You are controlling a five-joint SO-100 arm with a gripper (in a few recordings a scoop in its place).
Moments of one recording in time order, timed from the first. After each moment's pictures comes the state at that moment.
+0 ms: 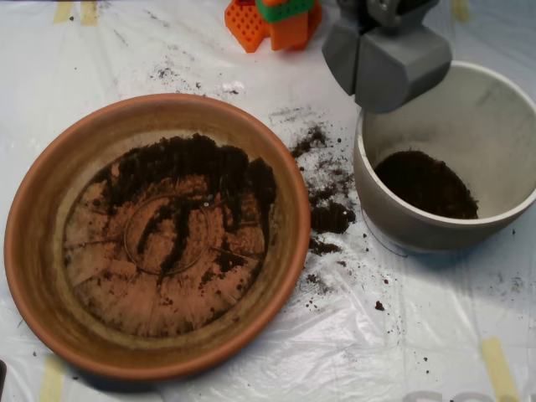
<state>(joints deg) -19.6 98.7 66.5 94.6 -14.4</state>
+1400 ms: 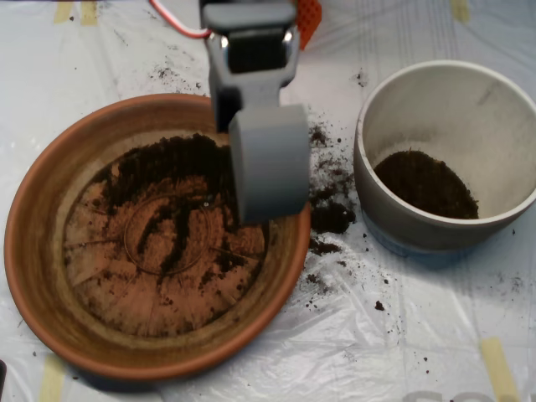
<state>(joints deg) 10.4 92.3 67.5 92.4 -20.7</state>
